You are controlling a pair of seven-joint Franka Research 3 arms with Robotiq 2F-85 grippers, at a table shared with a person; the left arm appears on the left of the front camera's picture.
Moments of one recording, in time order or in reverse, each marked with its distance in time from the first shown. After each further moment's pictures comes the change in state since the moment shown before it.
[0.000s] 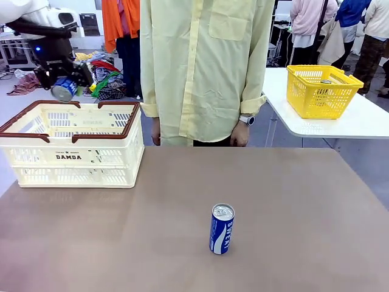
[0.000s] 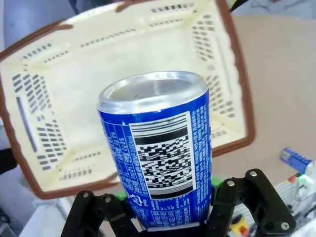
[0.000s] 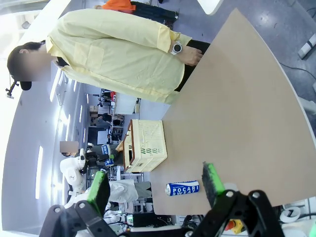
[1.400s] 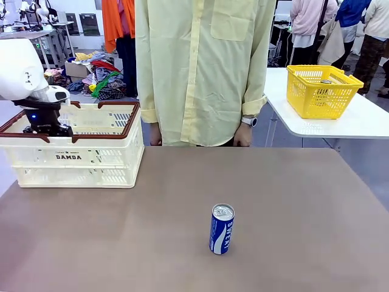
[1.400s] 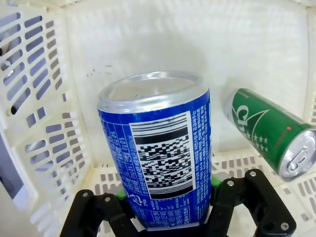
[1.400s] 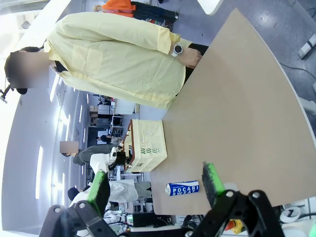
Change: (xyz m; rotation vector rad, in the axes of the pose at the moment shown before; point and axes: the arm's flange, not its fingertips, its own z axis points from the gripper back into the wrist) left arm -0.012 0.108 -0.178 0.119 0.166 0.146; right arm 0.000 0.000 0.000 0.000 0.000 0.000
